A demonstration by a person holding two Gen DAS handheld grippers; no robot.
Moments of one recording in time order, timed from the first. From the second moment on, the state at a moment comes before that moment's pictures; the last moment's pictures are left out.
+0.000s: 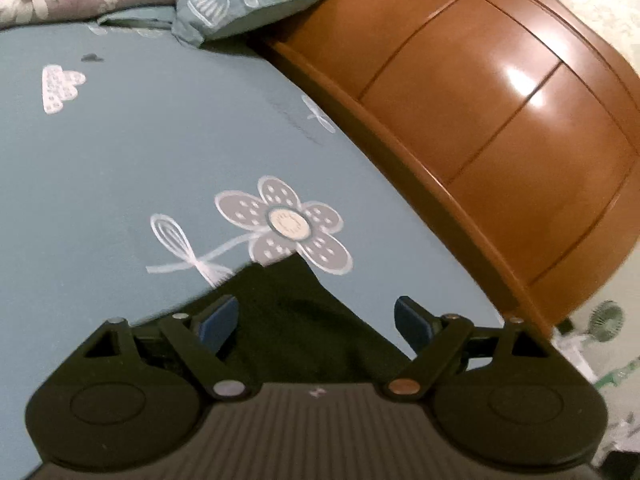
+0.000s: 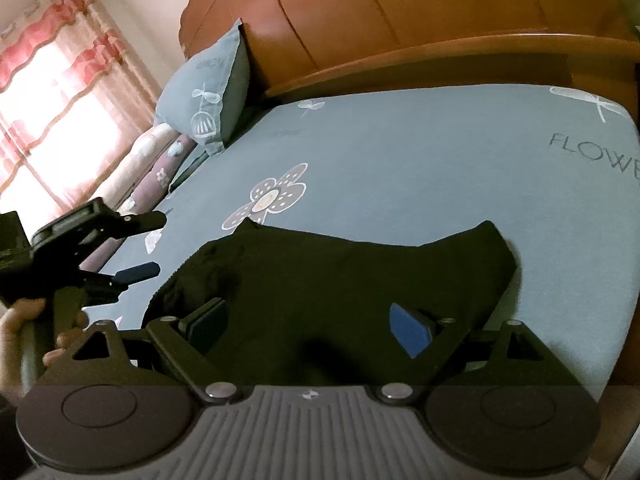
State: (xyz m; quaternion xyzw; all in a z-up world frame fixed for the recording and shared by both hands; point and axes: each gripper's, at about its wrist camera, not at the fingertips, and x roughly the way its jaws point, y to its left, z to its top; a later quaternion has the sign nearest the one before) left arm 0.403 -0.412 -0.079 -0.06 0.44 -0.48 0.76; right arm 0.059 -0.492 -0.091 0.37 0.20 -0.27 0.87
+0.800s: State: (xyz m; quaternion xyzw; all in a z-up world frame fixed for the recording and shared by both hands) left arm 0.366 -0.391 -0.085 0.04 0.42 -0.44 0.79; right arm 0.065 -0.485 -0.089 0.35 0.21 -0.27 0.87
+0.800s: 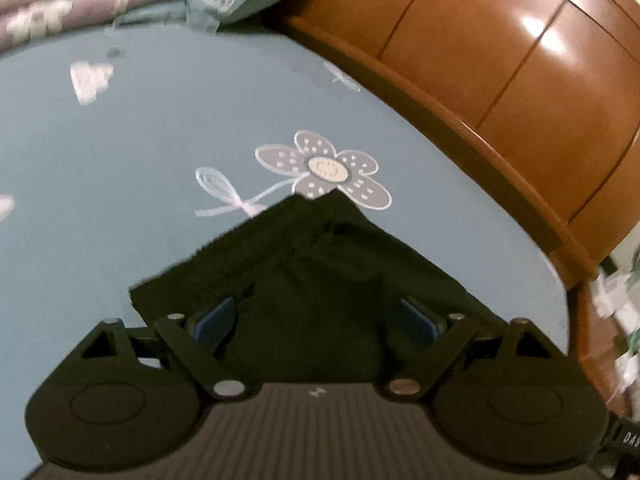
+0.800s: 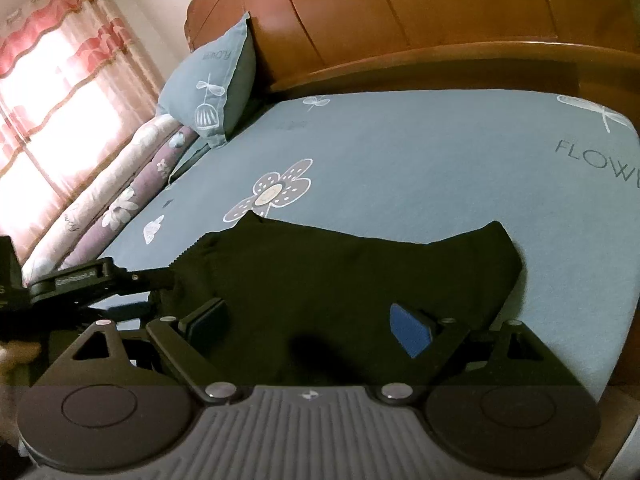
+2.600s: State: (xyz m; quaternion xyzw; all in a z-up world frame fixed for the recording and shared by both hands) left arm 0.099 -0.079 0.009 0.00 0.29 -0.11 0.95; right arm 0.080 -0.201 0.001 0.07 0.37 -0.06 0.93
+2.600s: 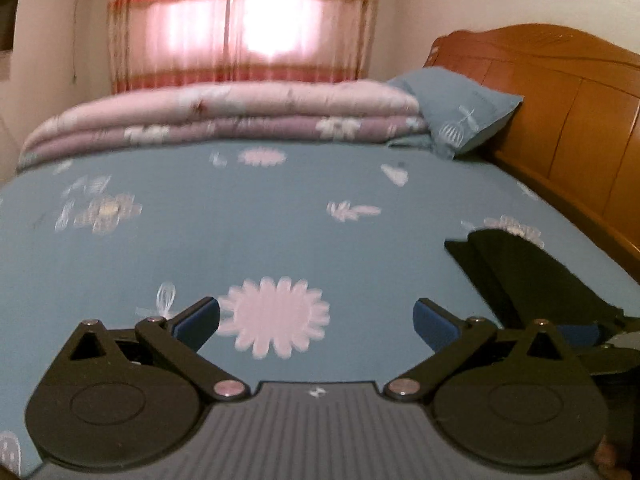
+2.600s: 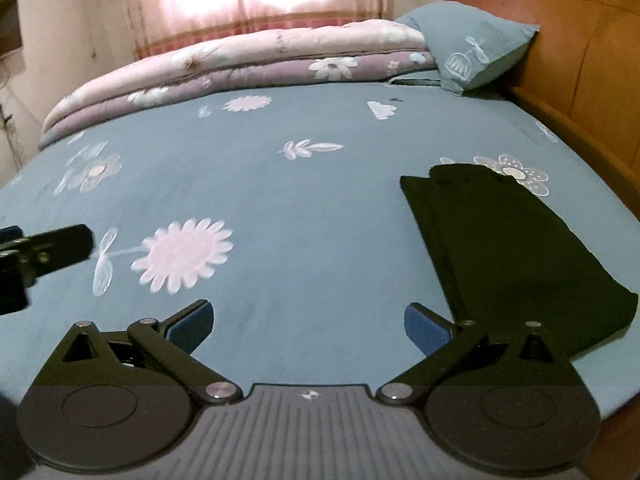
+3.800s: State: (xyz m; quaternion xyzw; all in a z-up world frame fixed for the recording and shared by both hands) left arm 0.075 -0.047 -0.031 -0.03 0.44 -0.09 0.89; right arm 0.036 -0.195 -0.012 0.06 0.44 -0.07 0.89
